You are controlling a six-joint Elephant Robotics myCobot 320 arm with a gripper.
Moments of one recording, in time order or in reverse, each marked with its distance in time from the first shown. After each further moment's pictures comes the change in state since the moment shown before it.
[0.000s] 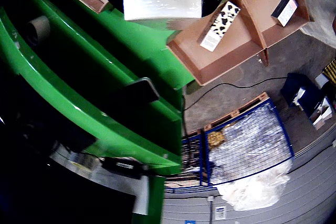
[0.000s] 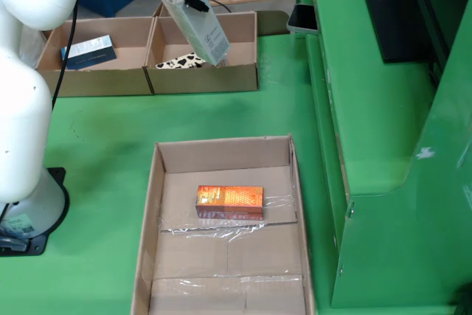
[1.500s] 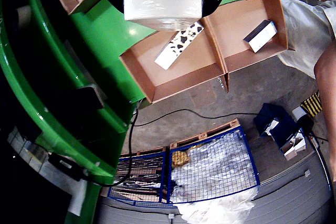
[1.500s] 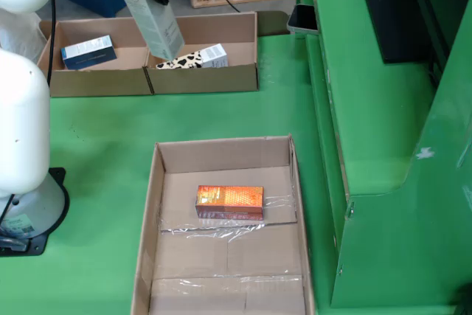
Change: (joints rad) arm 0.230 0.087 0.000 -0.216 0.028 0.006
